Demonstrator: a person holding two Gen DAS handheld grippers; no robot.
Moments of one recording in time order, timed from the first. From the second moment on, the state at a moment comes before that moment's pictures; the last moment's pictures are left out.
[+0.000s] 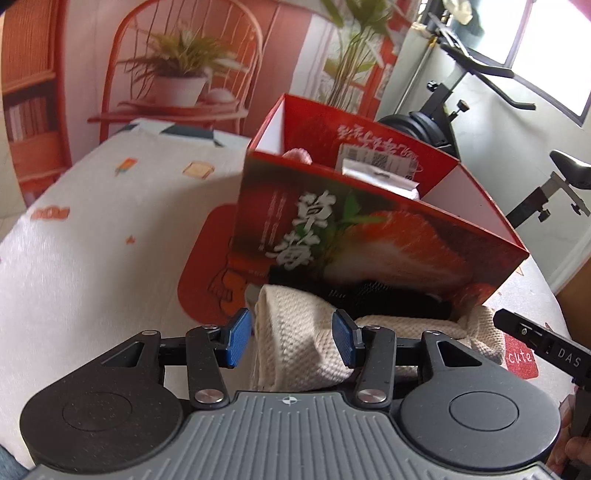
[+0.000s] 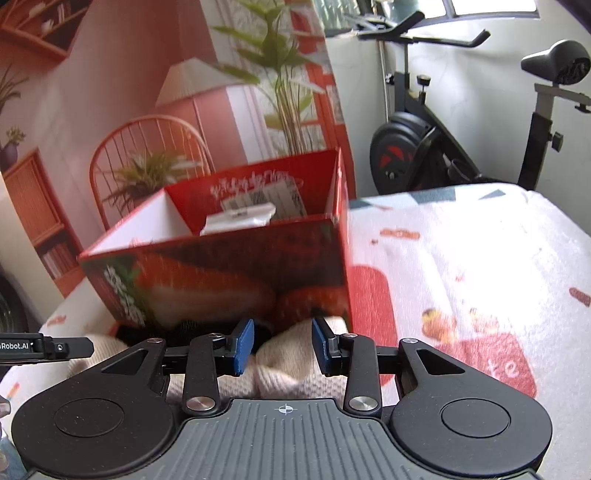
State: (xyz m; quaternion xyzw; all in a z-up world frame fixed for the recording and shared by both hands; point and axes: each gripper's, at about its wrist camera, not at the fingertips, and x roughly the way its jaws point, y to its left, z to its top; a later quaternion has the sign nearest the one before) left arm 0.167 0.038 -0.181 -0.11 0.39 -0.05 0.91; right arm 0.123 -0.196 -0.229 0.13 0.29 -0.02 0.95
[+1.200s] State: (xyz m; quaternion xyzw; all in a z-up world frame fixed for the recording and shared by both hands) left arm 0.161 0.043 -0.200 -0.14 0.39 -0.10 0.91; right arm 0.122 -0.200 -0.250 0.16 0.32 -0.01 0.93
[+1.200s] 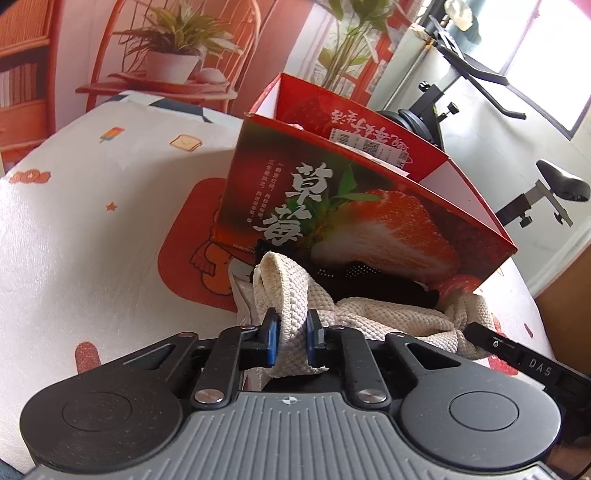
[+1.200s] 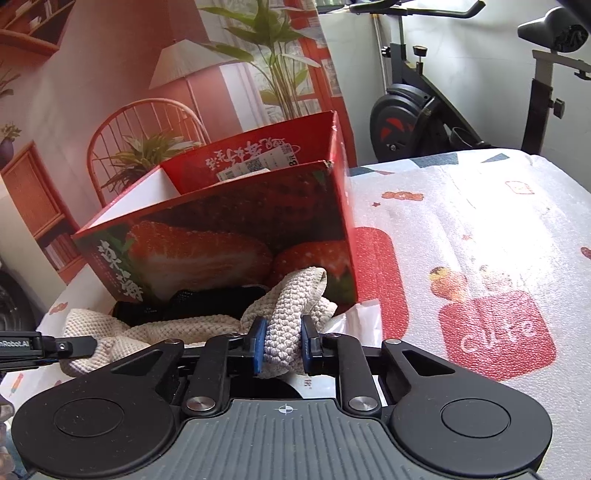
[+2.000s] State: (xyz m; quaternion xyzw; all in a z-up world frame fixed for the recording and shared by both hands) left arm 0.156 0.044 -0.189 -0.12 0.37 -0.11 0.91; right arm 0.116 -0.191 -0.228 0.15 0.30 0.02 0.94
